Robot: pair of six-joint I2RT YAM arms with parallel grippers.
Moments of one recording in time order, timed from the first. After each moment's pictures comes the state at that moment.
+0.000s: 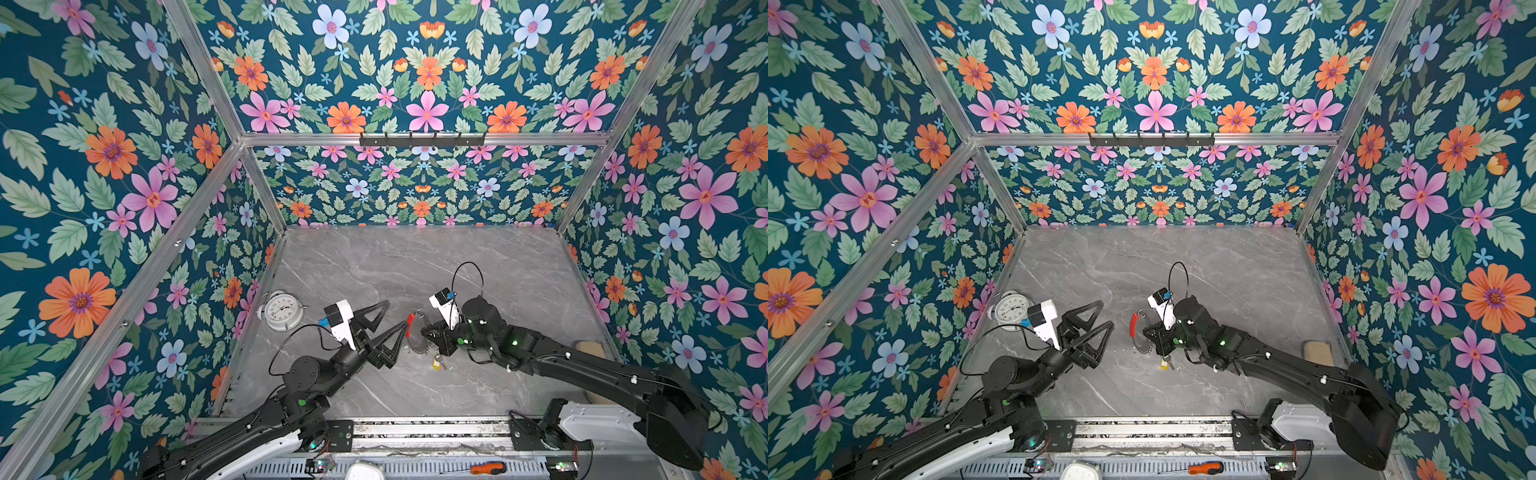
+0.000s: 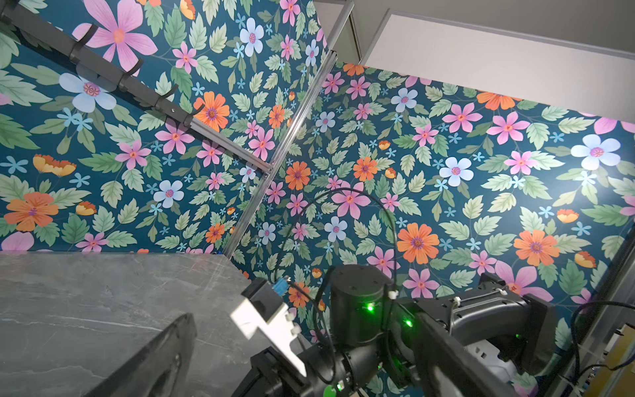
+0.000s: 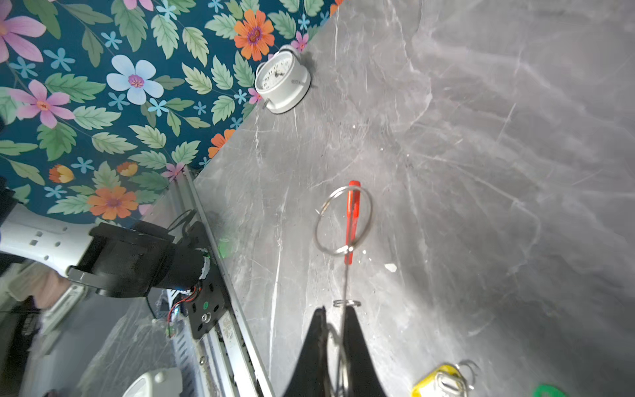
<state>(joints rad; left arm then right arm) -1.05 0.52 0.33 0.57 -0.12 -0.52 0.87 1.27 0.74 -0.03 -0.29 0.44</state>
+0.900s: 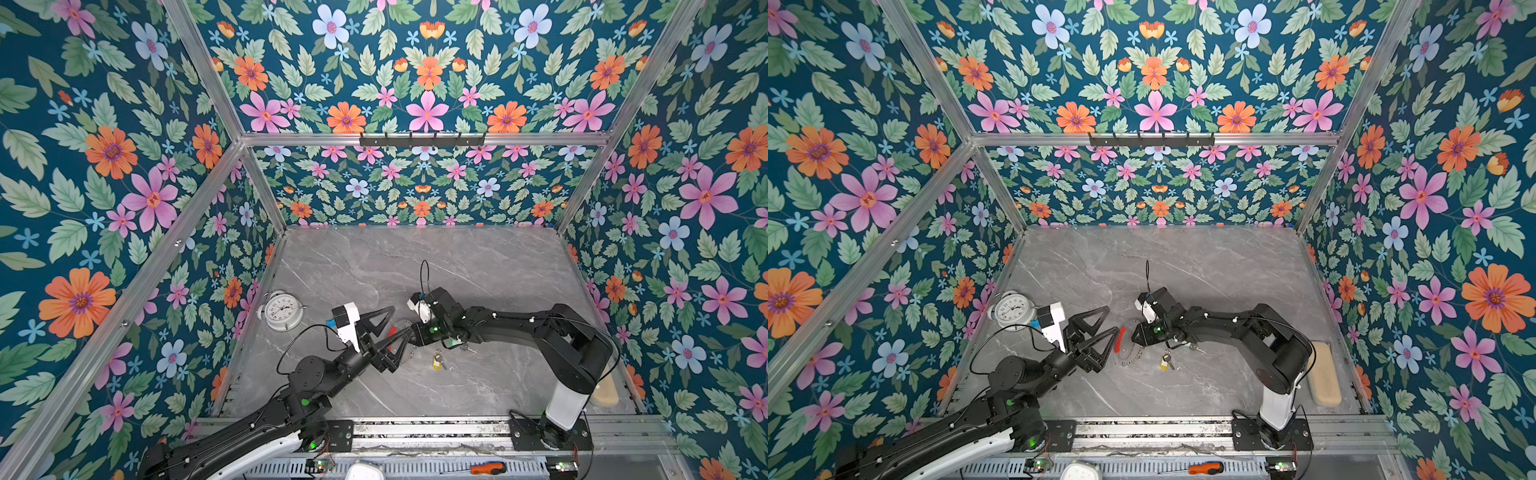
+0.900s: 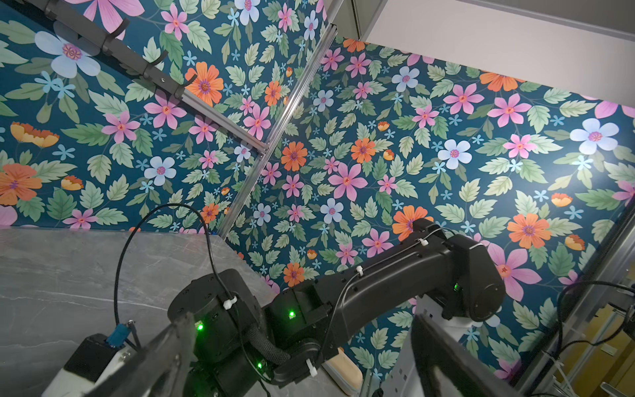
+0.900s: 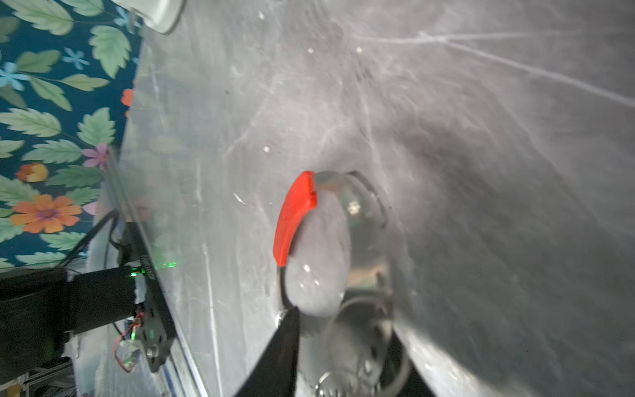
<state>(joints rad) -1.05 0.53 0.29 0.58 -0.08 -0.55 0.80 1.79 0.97 -0.08 -0.38 0.49</state>
